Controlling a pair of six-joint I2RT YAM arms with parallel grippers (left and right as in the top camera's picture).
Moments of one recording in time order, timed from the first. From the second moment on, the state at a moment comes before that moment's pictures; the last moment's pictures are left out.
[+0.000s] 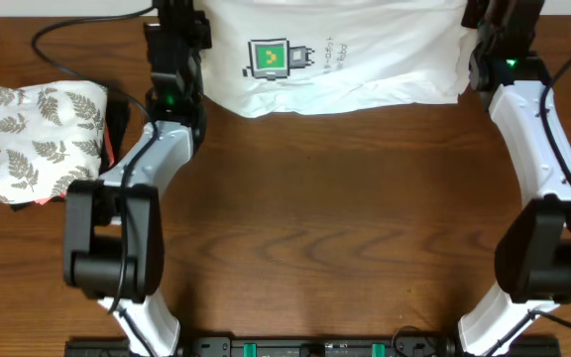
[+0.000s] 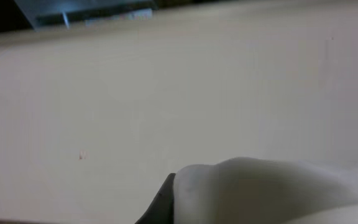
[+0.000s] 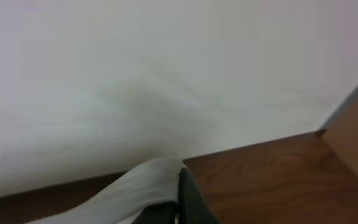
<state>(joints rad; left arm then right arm) -0.13 1.92 1.23 0.79 -0.26 0.12 -0.01 1.90 1.62 -0.02 0.33 0.04</state>
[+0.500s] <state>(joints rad) -0.13 1.94 1.33 0.76 -0.26 0.12 -0.01 1.91 1.62 -0.09 0.33 -0.01</state>
